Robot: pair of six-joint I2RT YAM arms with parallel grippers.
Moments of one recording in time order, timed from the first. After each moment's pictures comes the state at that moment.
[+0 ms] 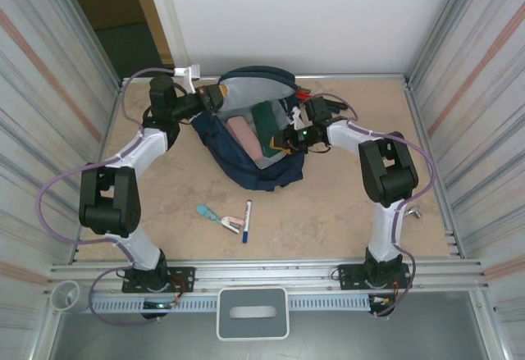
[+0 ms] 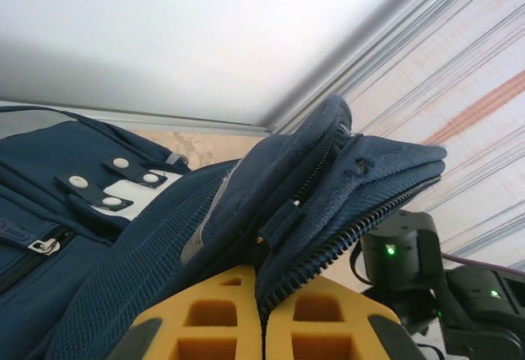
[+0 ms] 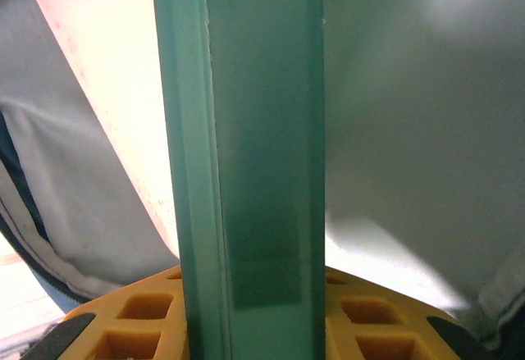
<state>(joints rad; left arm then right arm) -0.16 1.68 1.18 0.36 0.74 -0.62 0.36 2.02 1.37 -0.32 -0.77 0.55</state>
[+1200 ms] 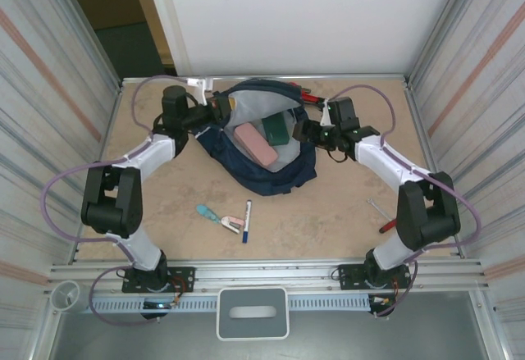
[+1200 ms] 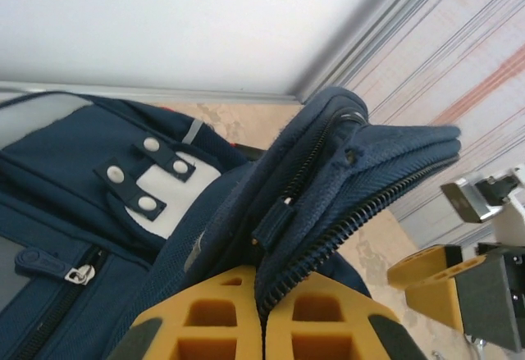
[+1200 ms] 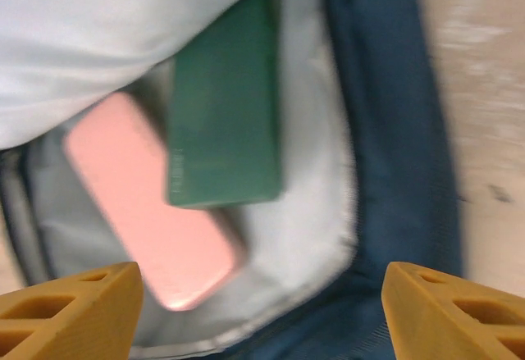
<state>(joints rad) -0.23 1.68 1.07 0.36 0.64 -0.43 0.33 1.55 1.07 -0.32 -0.22 0.54</state>
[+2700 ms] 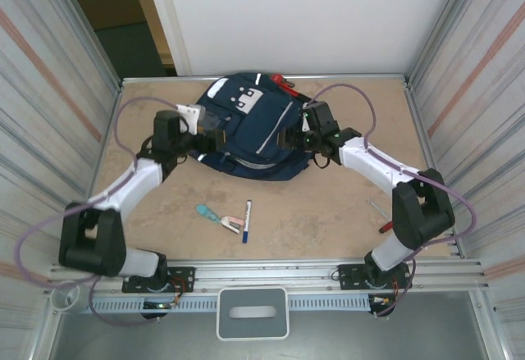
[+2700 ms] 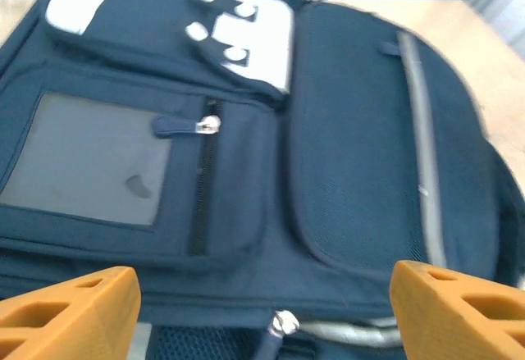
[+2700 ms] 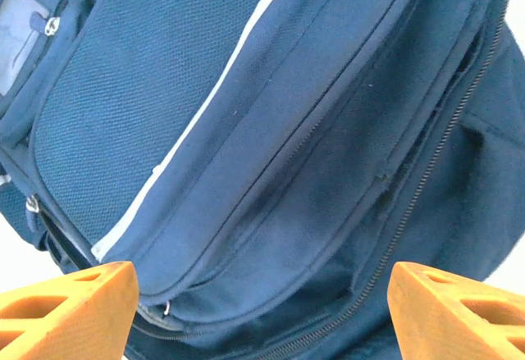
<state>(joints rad) -0.22 1.45 0.93 -0.06 0.32 -0.15 0.49 1.61 1.14 -0.33 -0.07 0.49</state>
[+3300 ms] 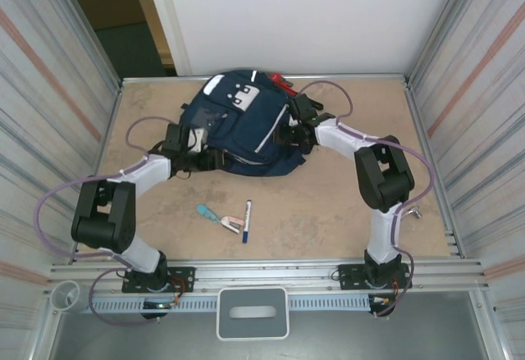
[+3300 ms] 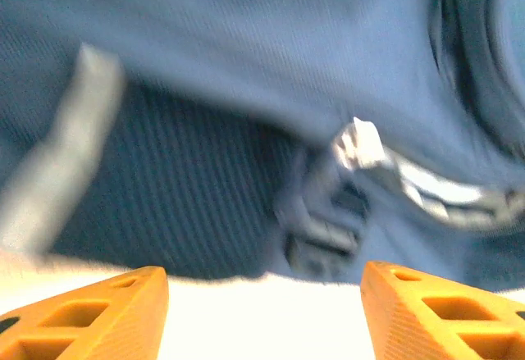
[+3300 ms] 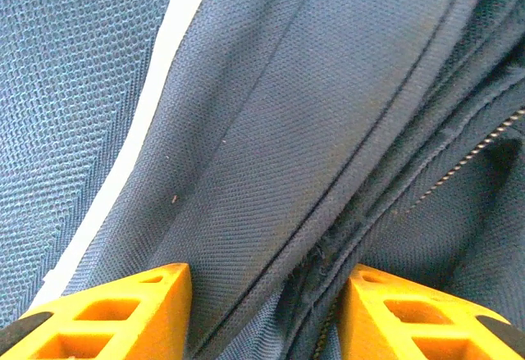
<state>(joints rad) -0.21 1.54 0.82 -0.23 0.35 -0.26 0.49 2.00 1.46 -0.42 -0.09 0.48</state>
